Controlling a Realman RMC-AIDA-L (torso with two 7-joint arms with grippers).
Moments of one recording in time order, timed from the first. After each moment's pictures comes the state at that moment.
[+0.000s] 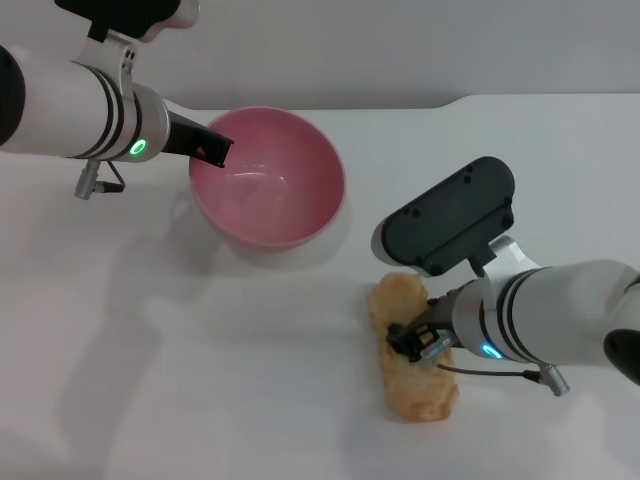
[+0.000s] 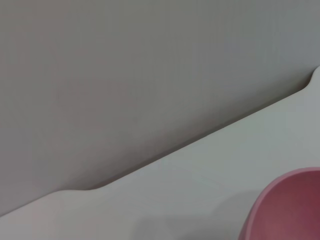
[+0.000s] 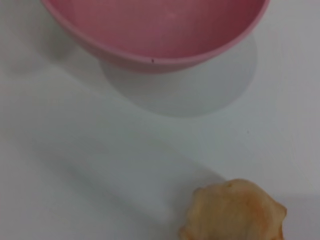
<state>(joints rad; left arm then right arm) -0.59 -2.06 1.61 1.27 -0.35 -0.92 0.16 0.42 2.08 -2.21 -1.45 0.19 1.08 0.29</state>
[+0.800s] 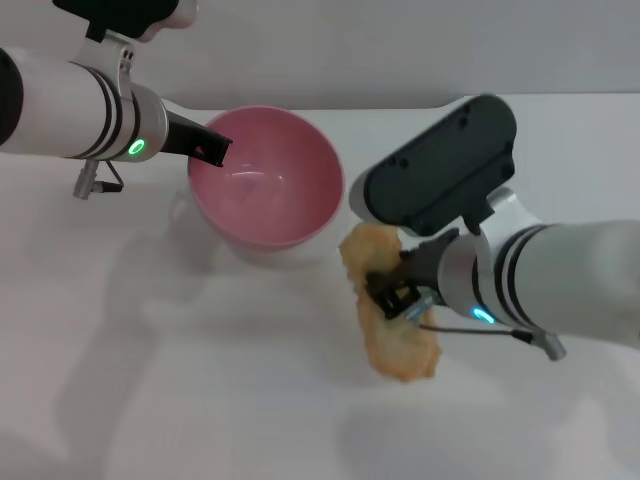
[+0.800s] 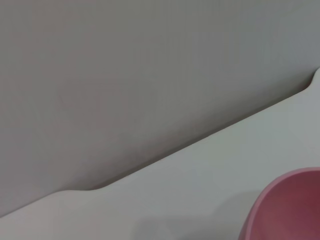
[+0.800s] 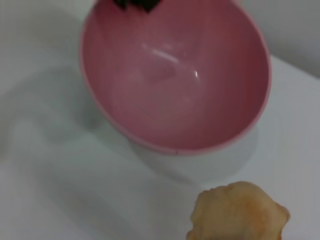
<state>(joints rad) -0.59 -2.06 1.61 1.27 -0.35 -0.92 0.16 0.41 2.07 -2.20 -1.68 0.13 1.17 0.28</state>
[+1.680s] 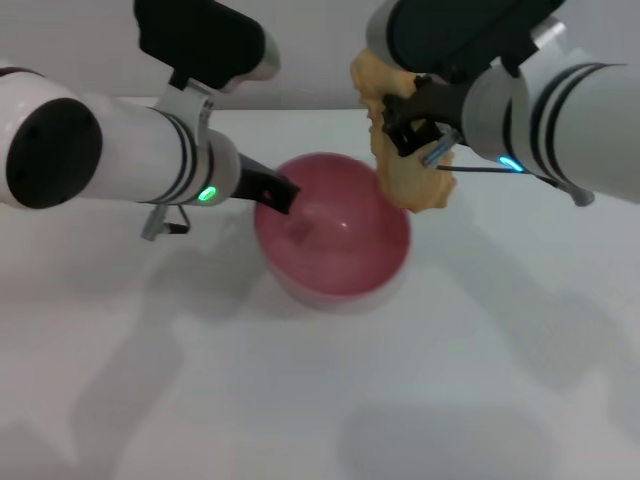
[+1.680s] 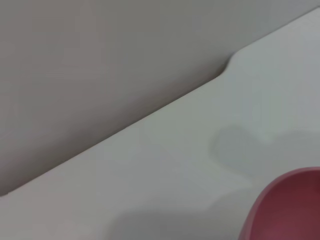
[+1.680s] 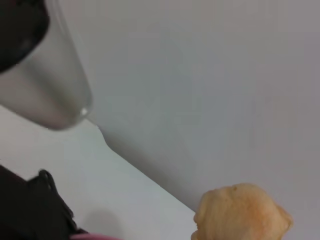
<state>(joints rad) -0.59 -2.07 1.80 1.28 -0.40 -0.90 0.09 0.49 2.08 -2.04 -1.79 -0.03 1.12 0.15</state>
